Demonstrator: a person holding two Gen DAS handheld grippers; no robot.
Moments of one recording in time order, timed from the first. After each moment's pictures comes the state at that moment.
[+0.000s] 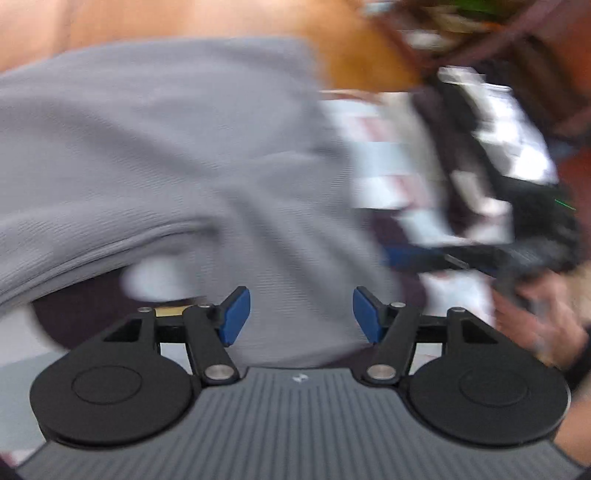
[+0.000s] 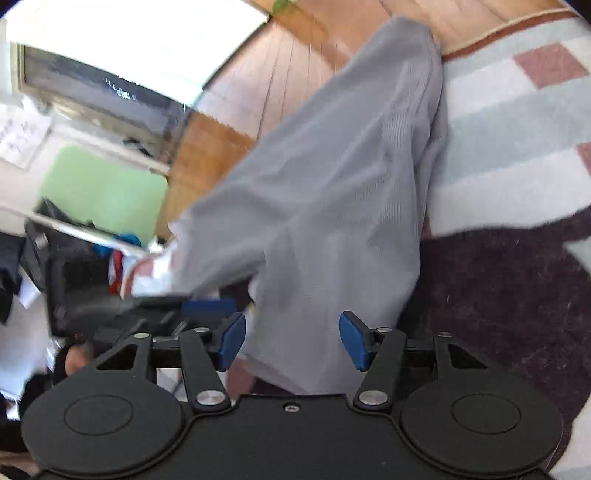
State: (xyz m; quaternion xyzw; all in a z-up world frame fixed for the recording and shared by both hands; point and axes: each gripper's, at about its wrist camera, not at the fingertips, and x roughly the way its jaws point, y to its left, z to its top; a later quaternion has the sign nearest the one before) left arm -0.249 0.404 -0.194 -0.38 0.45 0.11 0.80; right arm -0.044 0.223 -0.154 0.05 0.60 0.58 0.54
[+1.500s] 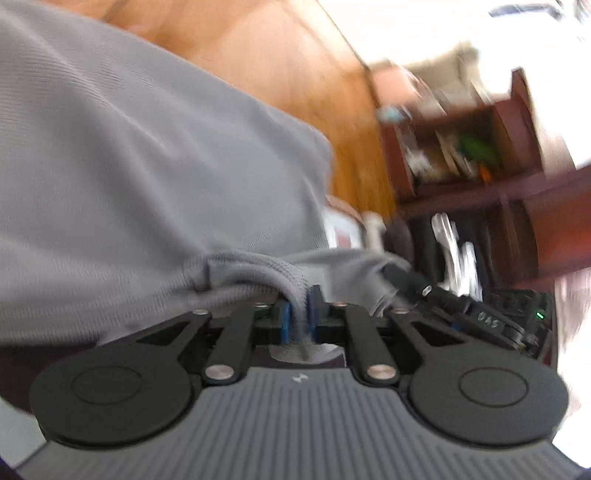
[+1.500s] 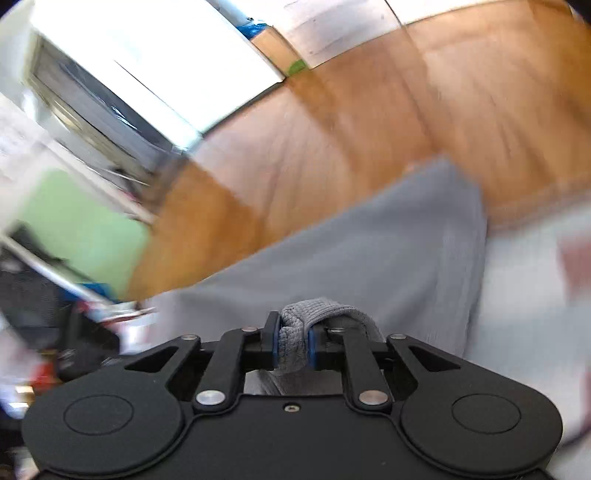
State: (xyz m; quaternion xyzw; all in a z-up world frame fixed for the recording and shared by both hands) left arm -0.240 0.507 -0.215 -0.60 0.26 0.12 0.75; right arm 0.020 0.333 -0.092 0.01 0.49 0.57 0.66
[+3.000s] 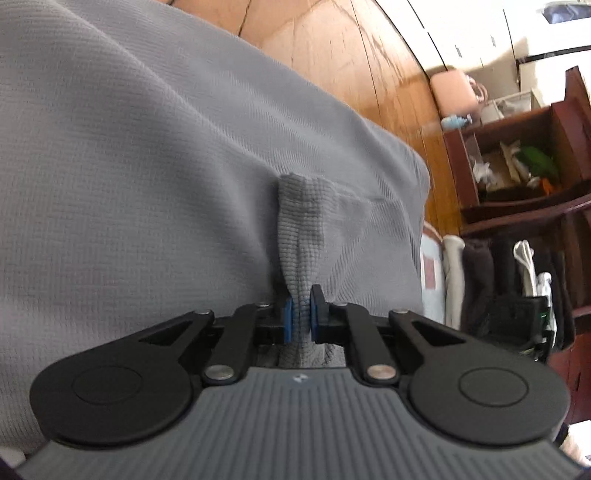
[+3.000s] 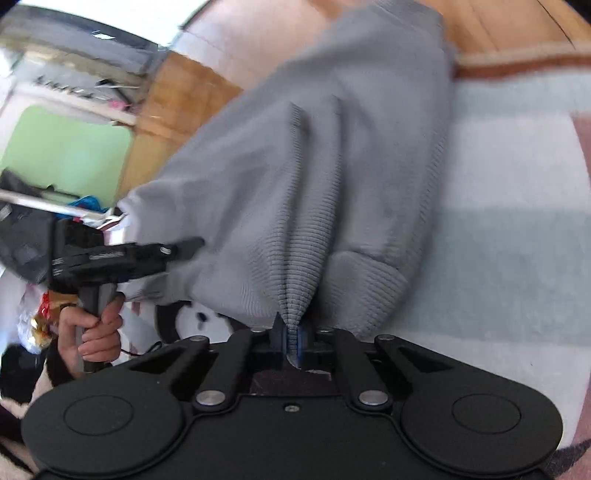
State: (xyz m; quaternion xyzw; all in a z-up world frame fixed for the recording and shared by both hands) left arm -0.223 0.511 -0.261 -0.56 0.32 0.15 0.75; right arm 0.074 0.317 -0.190 -0.05 0.64 0.60 0.49
